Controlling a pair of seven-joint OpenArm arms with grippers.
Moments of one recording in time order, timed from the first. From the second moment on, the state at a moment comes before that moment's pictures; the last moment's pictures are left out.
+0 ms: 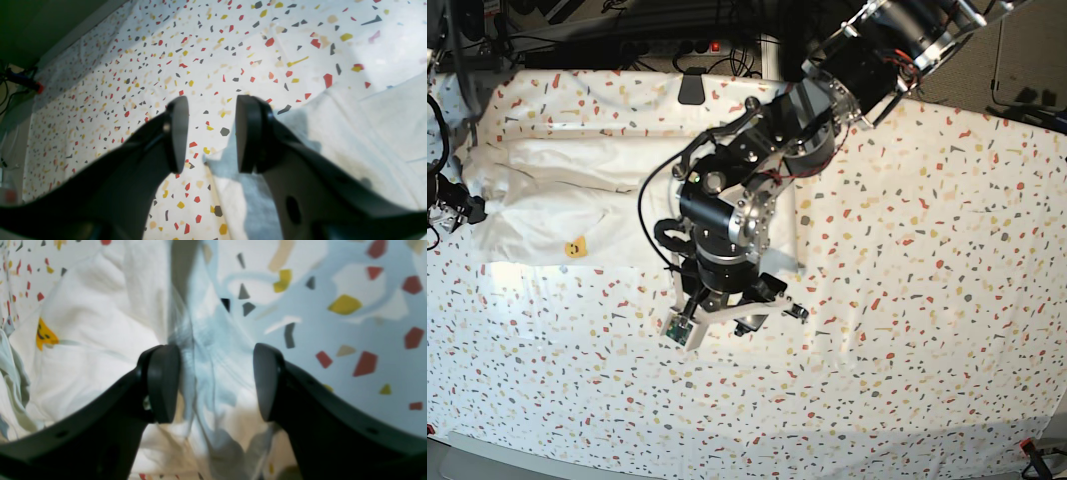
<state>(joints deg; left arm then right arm) -18.9 7.8 46.2 89.1 25.4 19.1 59.2 18.3 44.2 17.6 34.9 47.9 34.1 -54.4</state>
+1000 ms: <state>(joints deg) -18.6 7.5 46.2 89.1 25.4 17.1 66.8 18.2 41.7 17.6 35.0 62.7 34.2 -68.2</state>
